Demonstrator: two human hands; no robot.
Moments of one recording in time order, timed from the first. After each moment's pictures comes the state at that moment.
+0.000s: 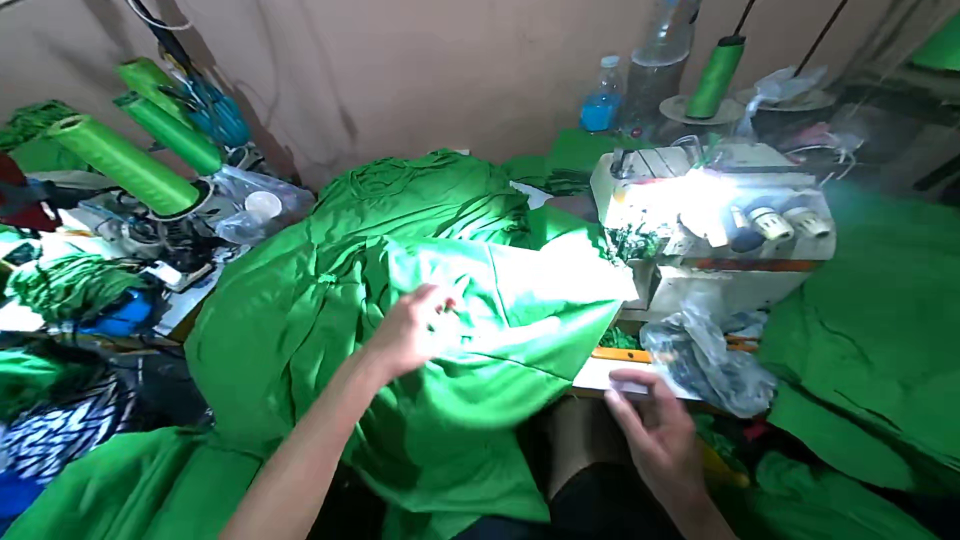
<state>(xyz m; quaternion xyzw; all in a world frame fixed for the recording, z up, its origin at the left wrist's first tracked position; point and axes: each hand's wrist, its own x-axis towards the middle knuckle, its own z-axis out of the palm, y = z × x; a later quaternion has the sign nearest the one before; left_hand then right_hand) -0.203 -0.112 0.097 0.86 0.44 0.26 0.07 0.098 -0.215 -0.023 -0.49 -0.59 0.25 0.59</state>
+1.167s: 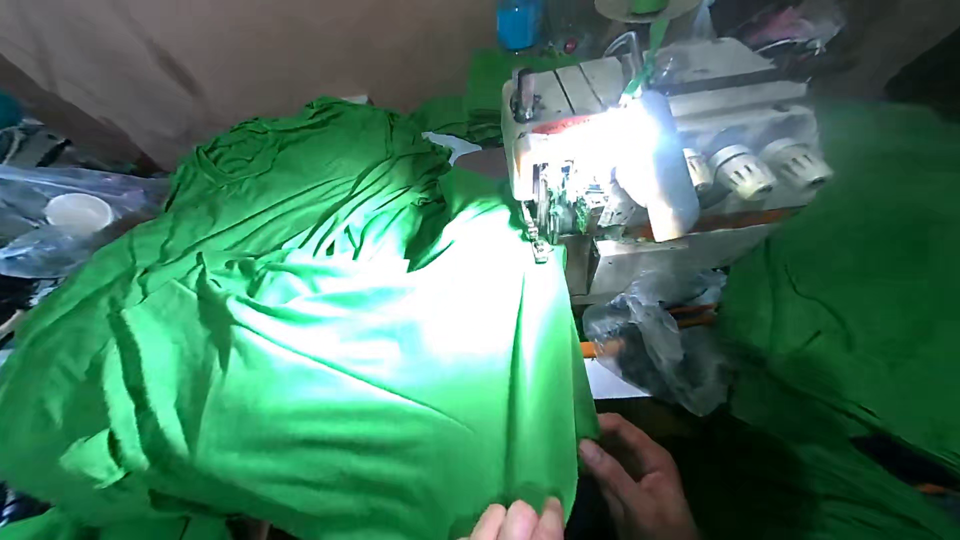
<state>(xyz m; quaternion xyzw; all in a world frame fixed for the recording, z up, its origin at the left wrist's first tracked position) -0.055 -0.236 0.078 0.92 0.35 0.14 0.11 0.119 -0.244 -0.018 -0.43 -0.34 0.53 0.65</state>
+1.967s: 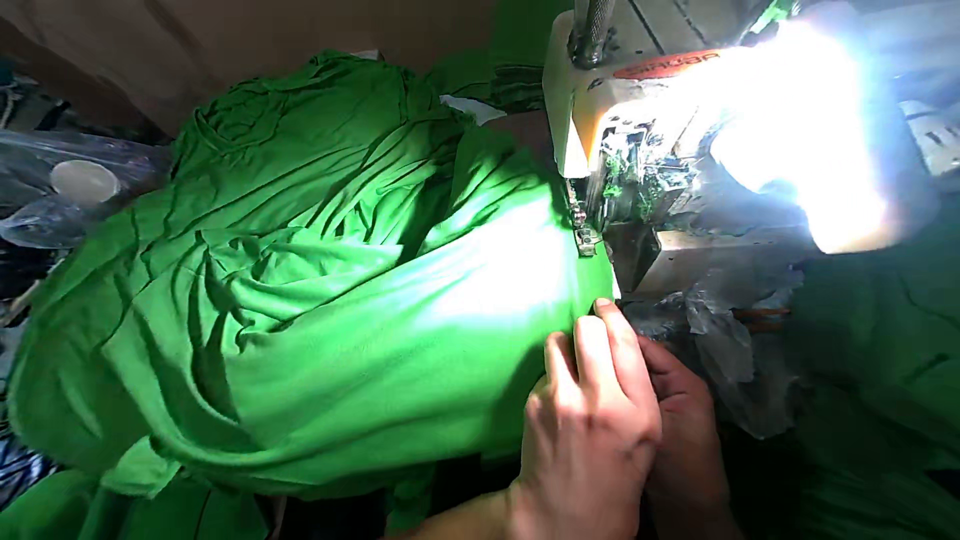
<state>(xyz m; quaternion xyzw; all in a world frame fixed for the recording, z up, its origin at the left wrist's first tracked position) 0.028 -0.156 0.059 0.83 0.50 0.24 -0.08 0.109 -0.166 0.009 -0.45 -0.35 0.43 0.70</state>
